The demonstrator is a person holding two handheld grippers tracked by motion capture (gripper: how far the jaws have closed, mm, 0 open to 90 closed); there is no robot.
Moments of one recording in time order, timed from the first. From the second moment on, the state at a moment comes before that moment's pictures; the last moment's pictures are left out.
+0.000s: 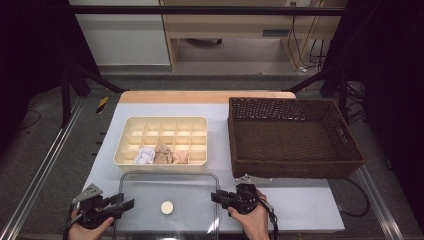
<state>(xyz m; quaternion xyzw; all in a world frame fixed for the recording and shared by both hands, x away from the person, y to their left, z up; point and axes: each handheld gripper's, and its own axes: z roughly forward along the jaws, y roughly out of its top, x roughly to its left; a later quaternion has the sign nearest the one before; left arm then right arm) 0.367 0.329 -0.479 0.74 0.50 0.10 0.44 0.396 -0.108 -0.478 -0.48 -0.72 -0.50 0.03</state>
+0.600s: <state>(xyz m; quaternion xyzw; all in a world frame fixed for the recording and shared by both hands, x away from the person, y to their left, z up) 0.351 0.334 -0.450 0.71 0.51 0.12 0.47 0.389 -0.110 -0.457 -0.48 -0.71 -0.52 0.03</state>
